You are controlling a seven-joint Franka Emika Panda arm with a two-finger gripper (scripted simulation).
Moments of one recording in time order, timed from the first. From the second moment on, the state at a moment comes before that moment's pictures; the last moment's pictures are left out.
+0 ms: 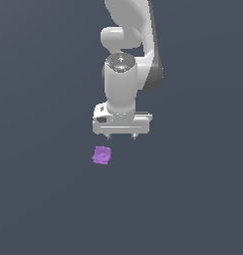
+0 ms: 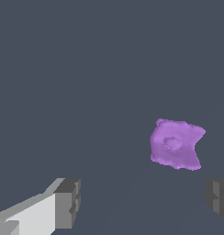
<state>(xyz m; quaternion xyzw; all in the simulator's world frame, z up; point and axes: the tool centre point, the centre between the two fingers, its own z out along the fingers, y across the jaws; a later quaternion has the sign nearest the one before) 0.015 -0.001 0.184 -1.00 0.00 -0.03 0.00</state>
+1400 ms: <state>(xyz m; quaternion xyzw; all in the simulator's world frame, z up) 0.000 -0.001 0.152 -0.99 -0.08 0.02 -0.08</state>
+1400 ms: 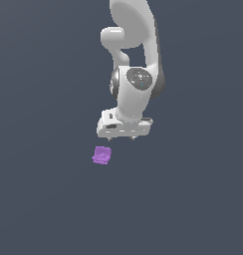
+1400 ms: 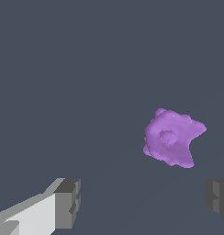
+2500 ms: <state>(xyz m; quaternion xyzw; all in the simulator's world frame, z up) -0.023 -0.033 0.079 -0.90 -0.27 0.12 -0.33</state>
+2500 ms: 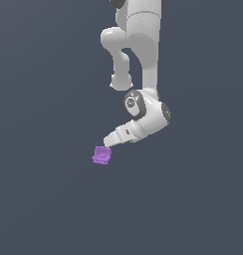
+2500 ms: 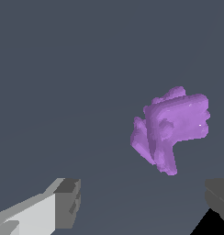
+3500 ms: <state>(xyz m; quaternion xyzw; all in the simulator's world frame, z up) -0.009 -0.051 0.066 -0.75 -0.39 0.15 -0.51</state>
